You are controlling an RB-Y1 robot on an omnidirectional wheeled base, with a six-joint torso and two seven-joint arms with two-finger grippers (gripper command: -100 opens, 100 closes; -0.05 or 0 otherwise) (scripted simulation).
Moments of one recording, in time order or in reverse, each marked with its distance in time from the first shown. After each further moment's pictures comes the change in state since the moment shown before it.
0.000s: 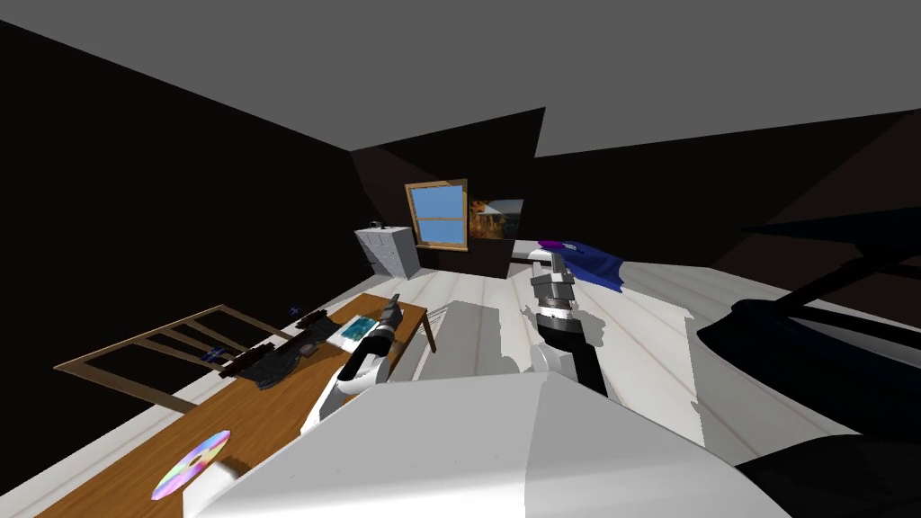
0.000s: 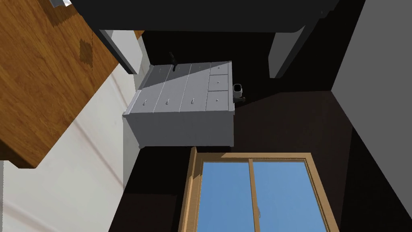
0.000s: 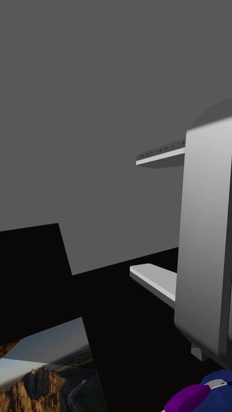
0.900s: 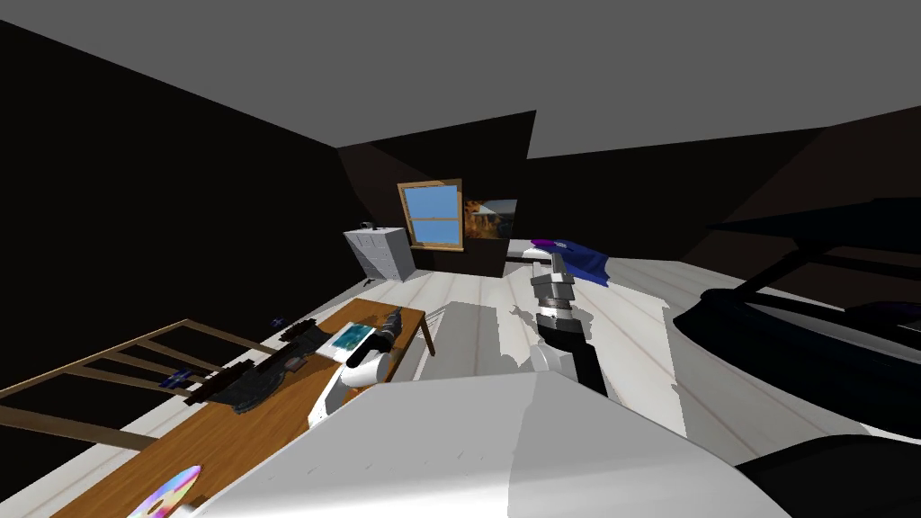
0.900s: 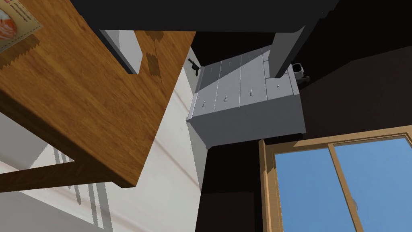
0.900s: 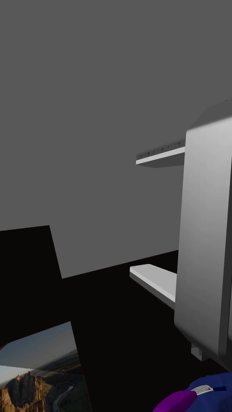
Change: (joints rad) left arm -0.070 0.028 0.038 0.145 0.032 0.253 -0.059; right arm 0.000 0.000 0.000 0.000 0.000 0.000 0.000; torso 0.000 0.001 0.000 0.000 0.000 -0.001
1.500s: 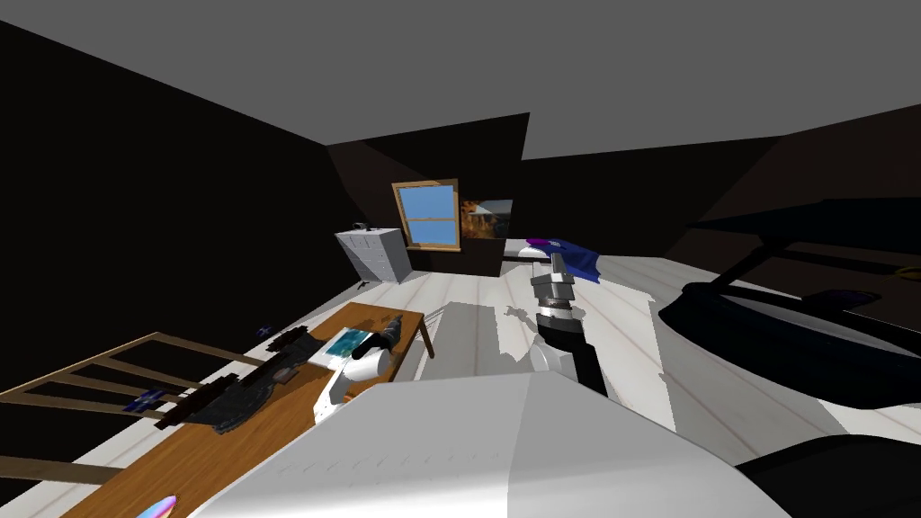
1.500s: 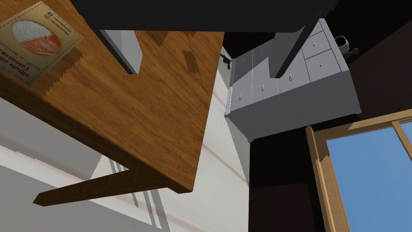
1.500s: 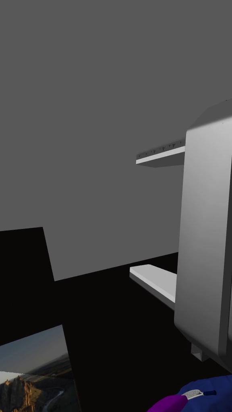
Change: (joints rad) left arm -0.060 0.014 0.028 0.105 0.016 0.172 -0.043; right arm 0.000 0.000 0.000 0.000 0.000 0.000 0.000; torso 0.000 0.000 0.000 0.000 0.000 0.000
